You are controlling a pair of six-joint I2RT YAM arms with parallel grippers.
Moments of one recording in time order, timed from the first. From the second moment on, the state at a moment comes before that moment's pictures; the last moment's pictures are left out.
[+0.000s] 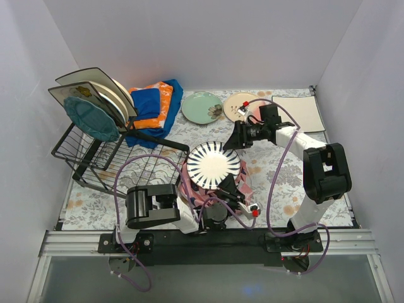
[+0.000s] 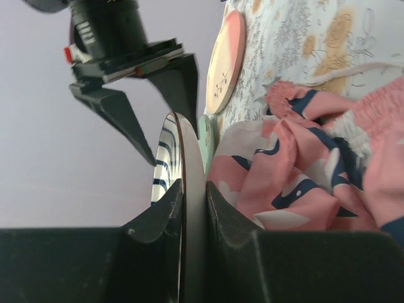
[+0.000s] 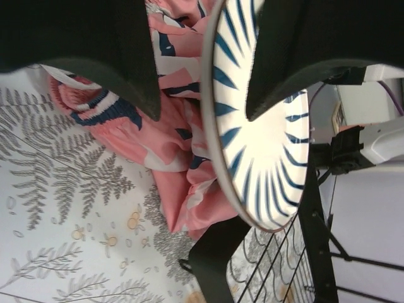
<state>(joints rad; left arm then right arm) -1.43 1.96 0.71 1.28 -0.84 1.29 0.27 1.74 1.14 -0.25 -0.95 0.25</state>
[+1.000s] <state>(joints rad) -1.43 2.01 0.81 1.33 -0.88 1.36 0.24 1.74 1.05 0.00 -1.12 0.44</state>
